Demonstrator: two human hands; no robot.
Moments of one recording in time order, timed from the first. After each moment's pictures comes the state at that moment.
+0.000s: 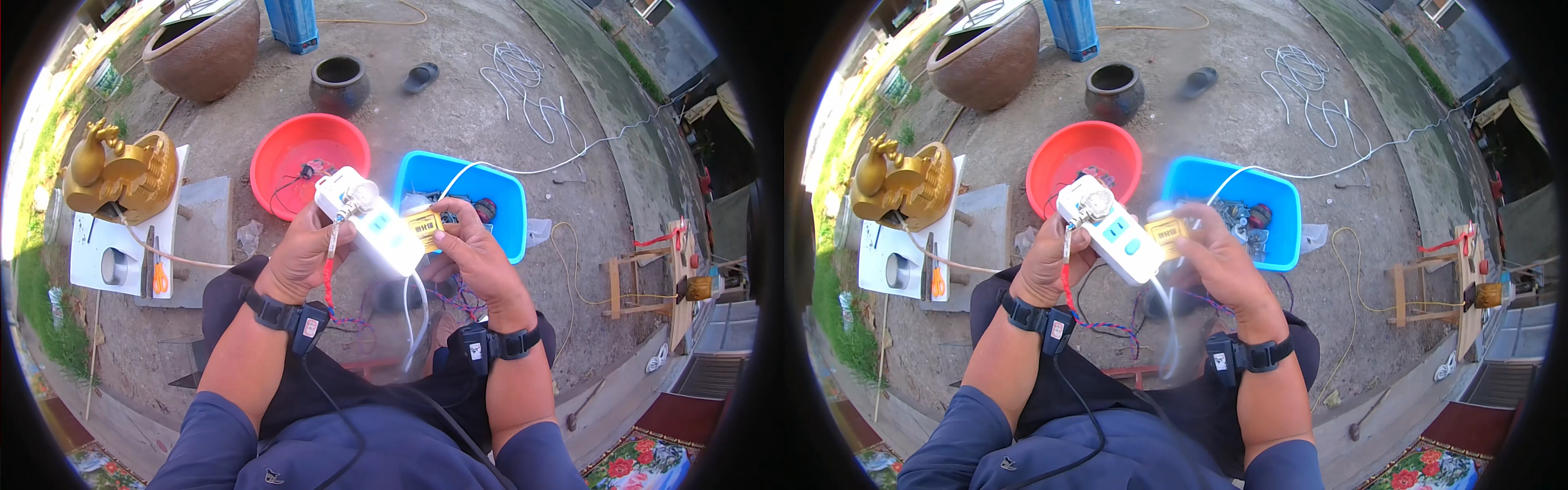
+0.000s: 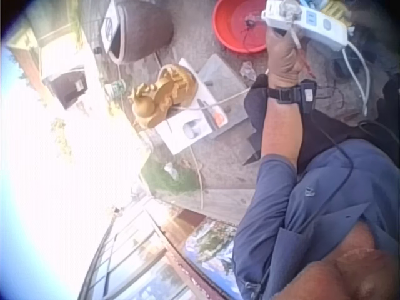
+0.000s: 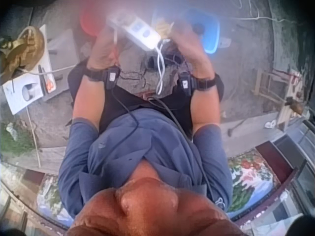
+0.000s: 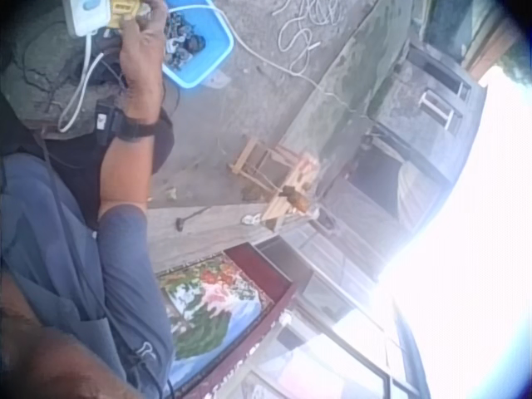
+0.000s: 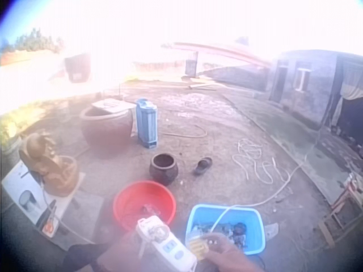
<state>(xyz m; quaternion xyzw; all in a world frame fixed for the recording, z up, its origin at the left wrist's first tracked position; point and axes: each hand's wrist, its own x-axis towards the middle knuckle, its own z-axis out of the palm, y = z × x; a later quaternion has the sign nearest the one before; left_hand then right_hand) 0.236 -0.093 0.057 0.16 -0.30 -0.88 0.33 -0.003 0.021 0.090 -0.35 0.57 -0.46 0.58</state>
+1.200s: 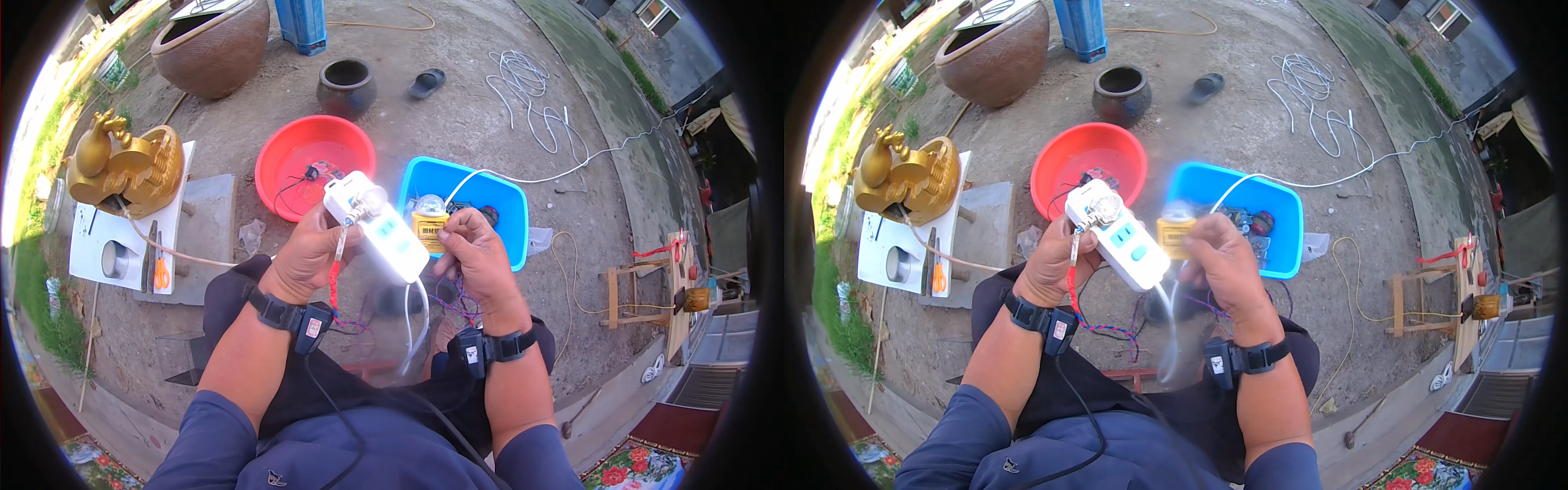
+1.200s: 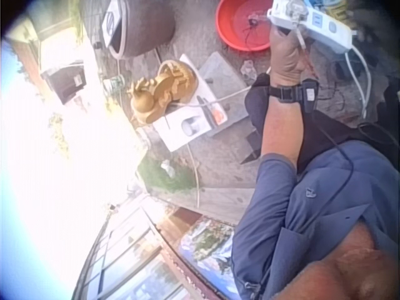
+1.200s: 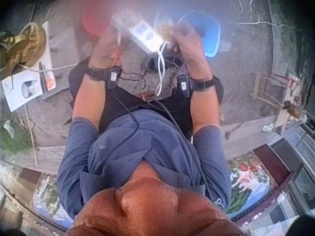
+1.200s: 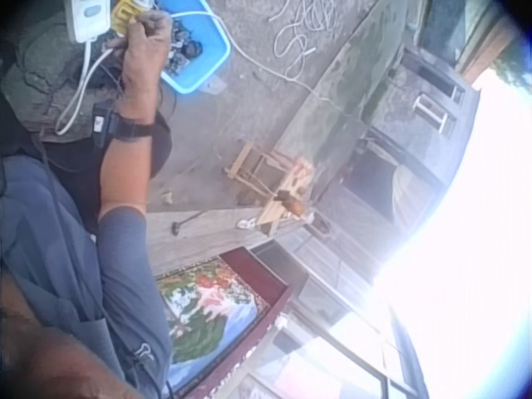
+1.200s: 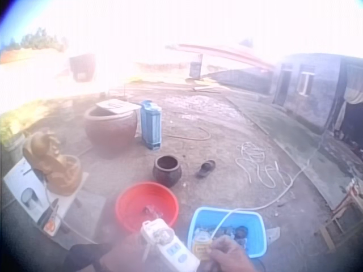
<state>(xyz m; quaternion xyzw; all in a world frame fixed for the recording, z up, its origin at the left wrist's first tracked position) 0.238 -0.095 0.057 0.16 -0.29 -0.89 0.32 -0.003 0.016 0.064 -0.29 0.57 -0.54 0.55</state>
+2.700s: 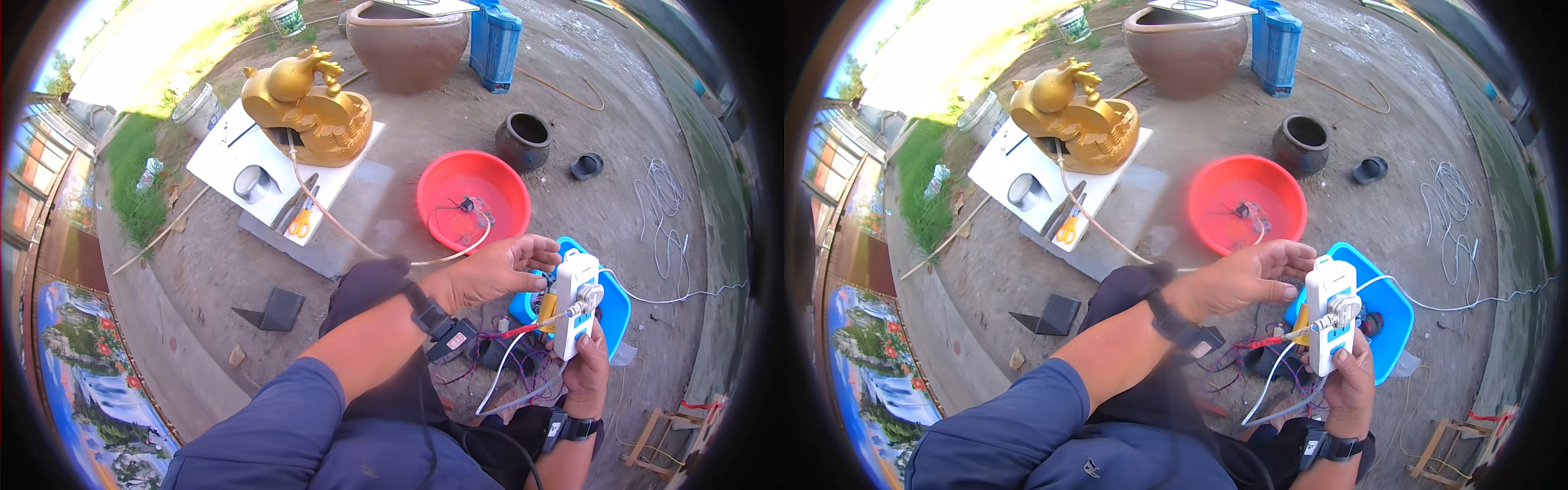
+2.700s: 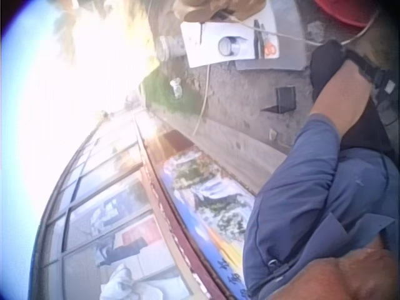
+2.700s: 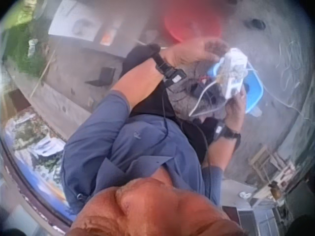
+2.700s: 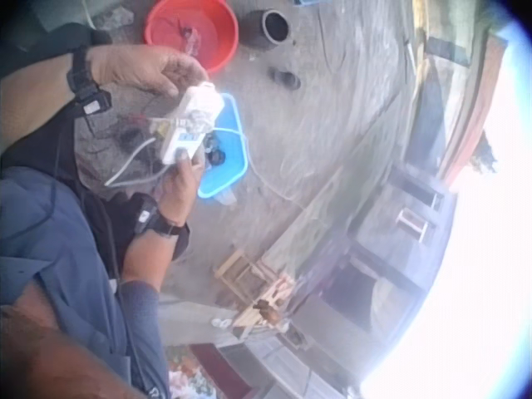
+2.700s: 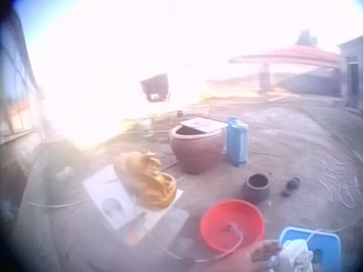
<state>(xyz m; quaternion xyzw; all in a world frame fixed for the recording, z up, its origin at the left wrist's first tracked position) 0.244 -0.110 0.054 0.11 -0.46 -0.81 0.35 0.020 0.029 0.072 -0.28 0.46 -0.55 0.63</state>
